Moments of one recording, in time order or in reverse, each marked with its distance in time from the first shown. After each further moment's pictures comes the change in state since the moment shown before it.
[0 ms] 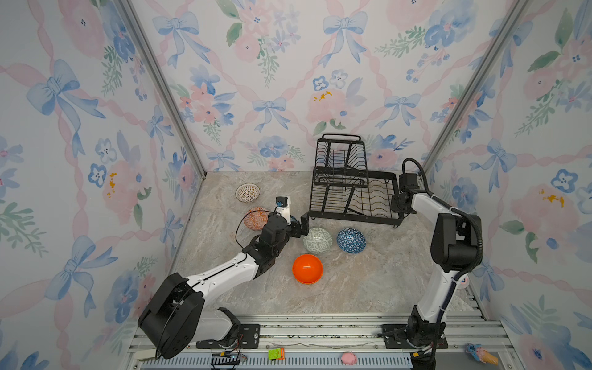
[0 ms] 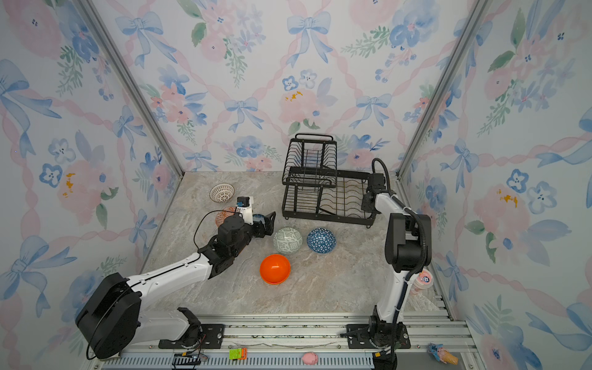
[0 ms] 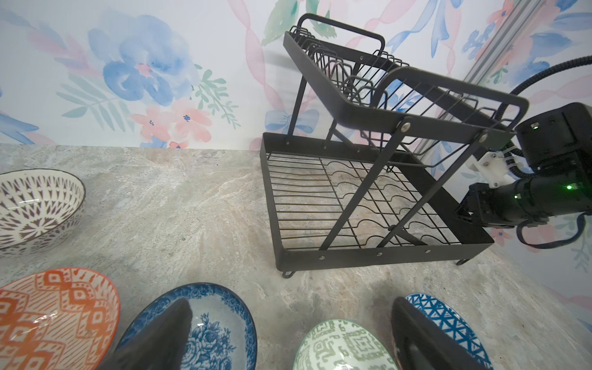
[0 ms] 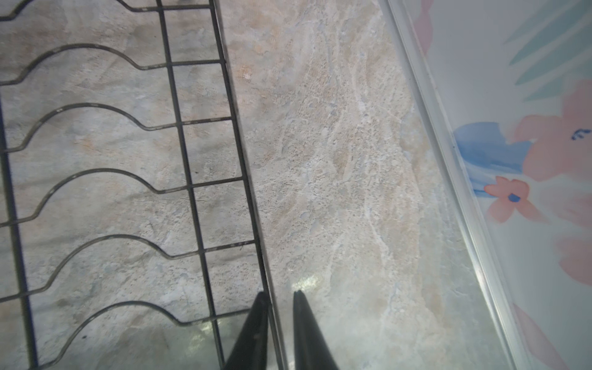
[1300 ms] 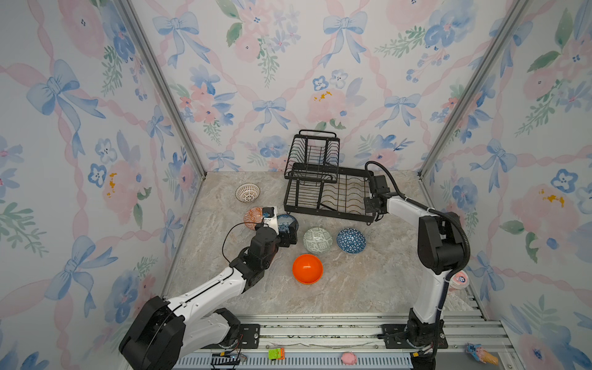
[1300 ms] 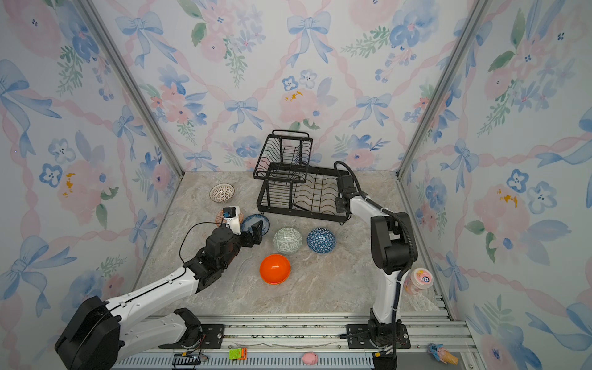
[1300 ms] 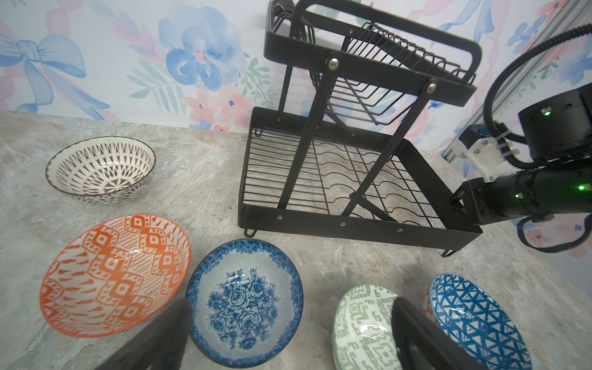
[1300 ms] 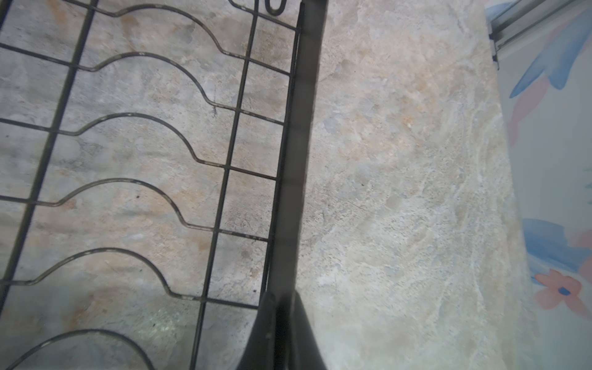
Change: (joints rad) left arm 0.021 -0.186 -0.148 -0.082 -0.071 -0.029; right arm 0.253 0.002 -0.040 0.109 0.058 -0.137
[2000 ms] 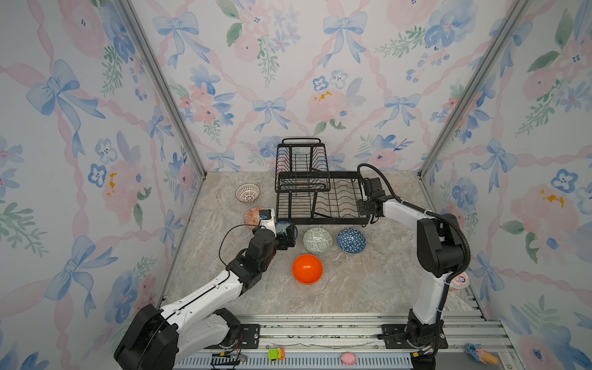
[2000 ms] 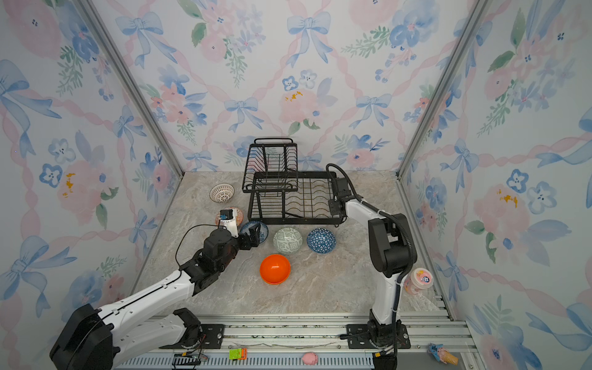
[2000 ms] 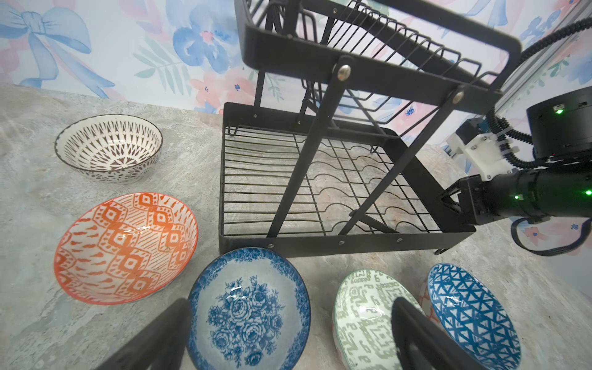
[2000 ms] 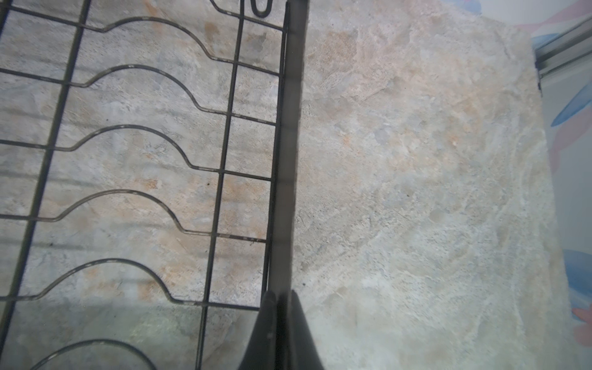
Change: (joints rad) left arm 0.000 -0.060 -0.012 -0.093 0.000 -0.055; right arm 0.043 -0.024 -0.035 0.029 -0.048 -0.016
